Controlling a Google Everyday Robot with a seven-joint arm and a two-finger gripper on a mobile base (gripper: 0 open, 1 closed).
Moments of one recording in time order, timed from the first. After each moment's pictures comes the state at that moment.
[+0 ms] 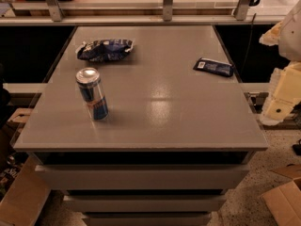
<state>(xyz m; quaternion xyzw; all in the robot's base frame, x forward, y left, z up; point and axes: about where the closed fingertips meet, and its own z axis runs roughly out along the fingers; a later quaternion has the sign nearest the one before) 0.438 -0.216 0.977 -0.60 0.78 -0.04 0.16</state>
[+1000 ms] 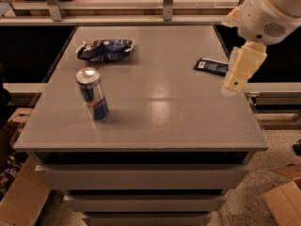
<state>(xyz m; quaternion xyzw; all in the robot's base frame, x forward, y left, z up) 0.509 -0.167 0.978 -0.64 0.73 -0.01 0.22</state>
